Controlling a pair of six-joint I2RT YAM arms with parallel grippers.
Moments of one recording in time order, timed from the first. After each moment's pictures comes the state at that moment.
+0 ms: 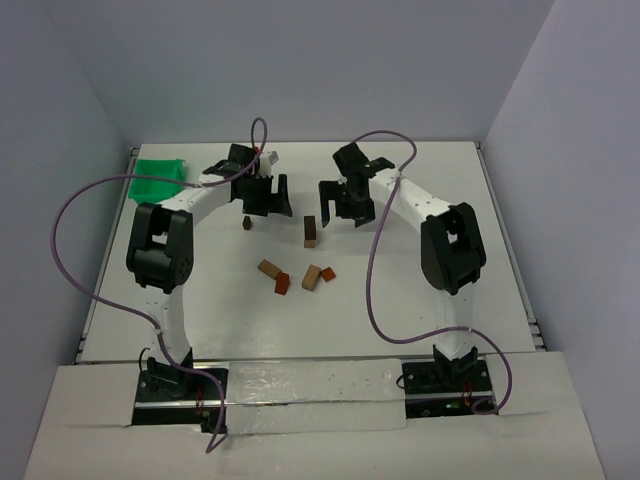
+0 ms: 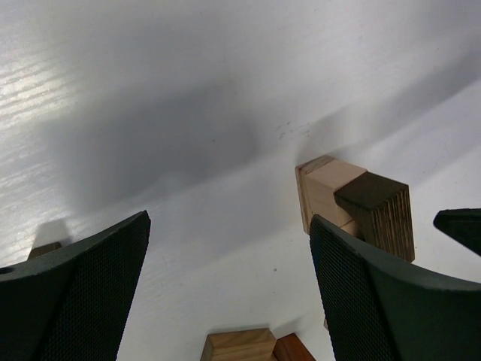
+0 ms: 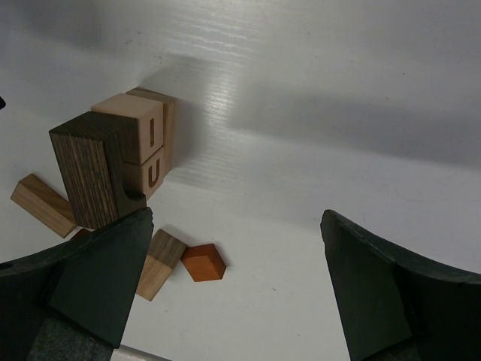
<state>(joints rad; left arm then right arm) -0.33 2.05 1.55 -0.47 0.37 -0.20 0.47 2.02 1.68 -0.81 -0.07 0.40</state>
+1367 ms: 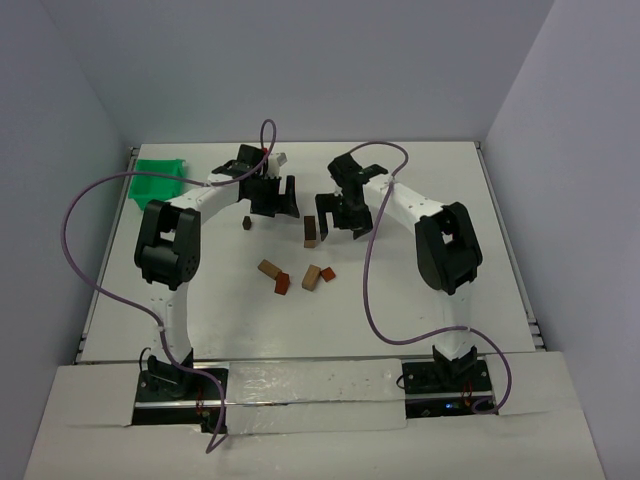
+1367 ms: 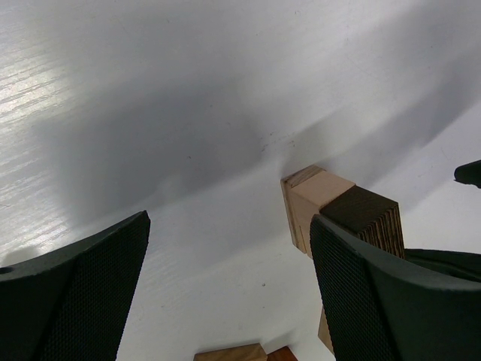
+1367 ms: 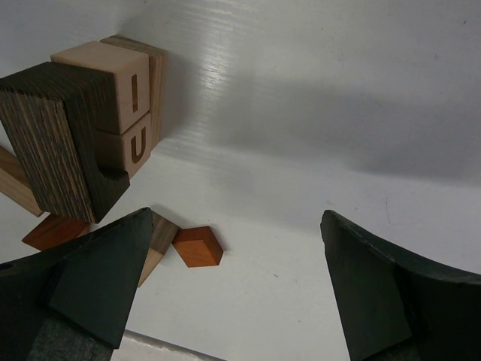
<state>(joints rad) -0.36 2.11 1.60 -0.47 0.38 -0.21 0.50 2.04 1.63 -0.84 -0.09 0.39</state>
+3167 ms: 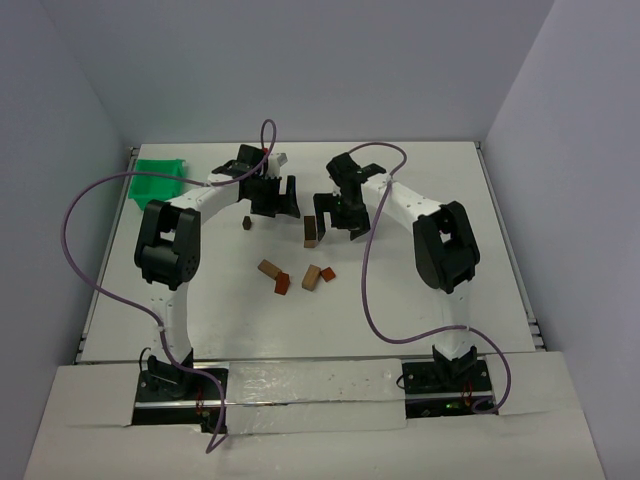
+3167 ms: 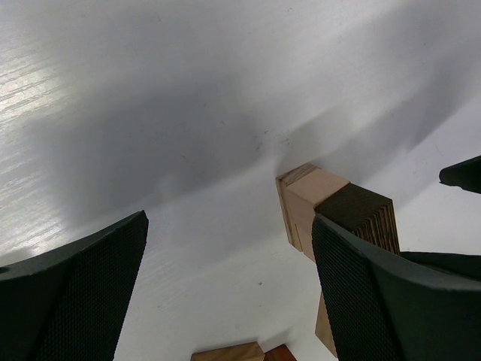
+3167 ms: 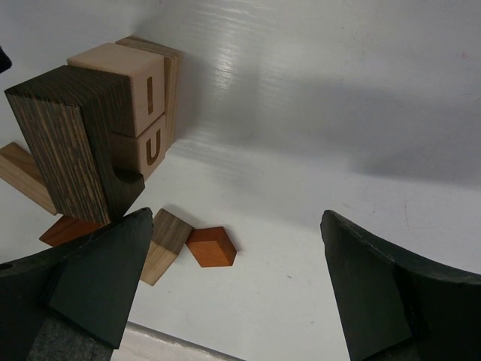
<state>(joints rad) -0.36 2.11 1.60 -0.47 0.39 -0.21 0.51 2.05 1.65 -0.85 -0.12 0.41</state>
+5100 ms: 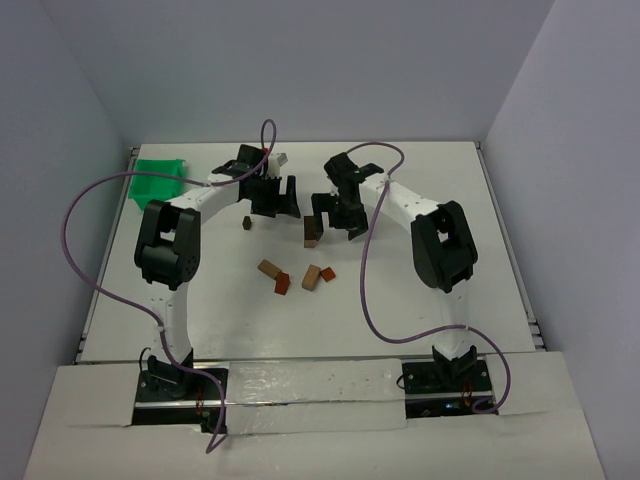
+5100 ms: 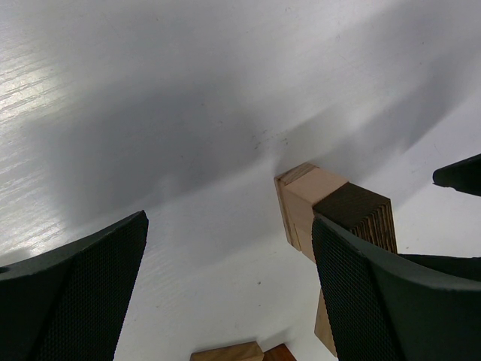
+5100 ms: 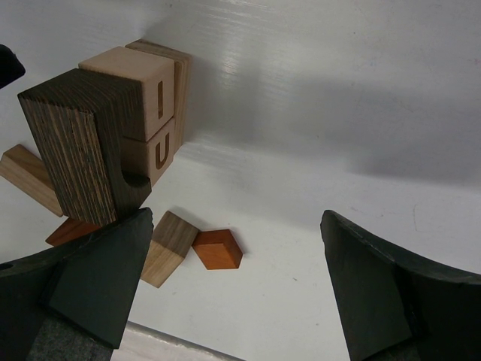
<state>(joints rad) -0.36 2.11 1.60 -0.47 0.40 -0.21 0.52 2.07 1.67 -0.86 -0.13 0.42</state>
